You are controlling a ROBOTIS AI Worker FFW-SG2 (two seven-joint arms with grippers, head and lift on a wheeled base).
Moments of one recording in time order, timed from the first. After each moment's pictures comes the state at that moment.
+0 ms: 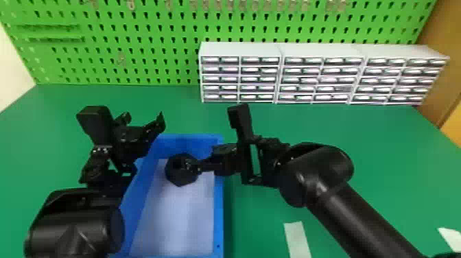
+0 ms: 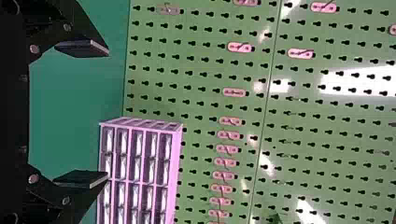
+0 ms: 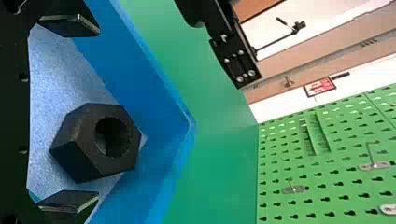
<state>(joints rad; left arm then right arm) -0.09 0.00 0.09 -1.64 0.10 0.14 -0.19 -0.55 -0.12 0.61 -1.30 -0.53 0.61 0.42</state>
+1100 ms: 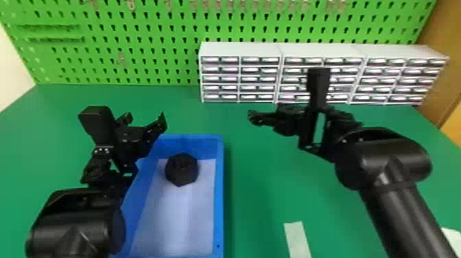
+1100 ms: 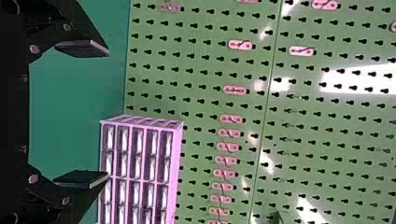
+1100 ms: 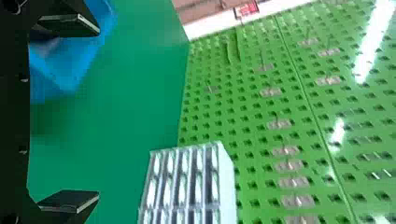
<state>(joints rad) -0.09 0.00 0.09 -1.64 0.10 0.14 -0.19 -0.42 -0.10 0.17 -1.53 -0.29 0.61 0.42</state>
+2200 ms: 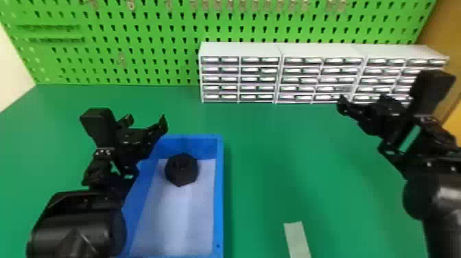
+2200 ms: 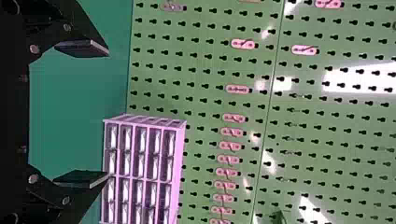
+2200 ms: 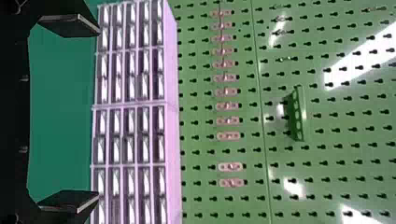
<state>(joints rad) -0.08 0.00 0.08 -1.64 0.10 0.14 -0.19 -0.22 -0.05 -0.22 -1.74 -0.07 0.44 0.33</state>
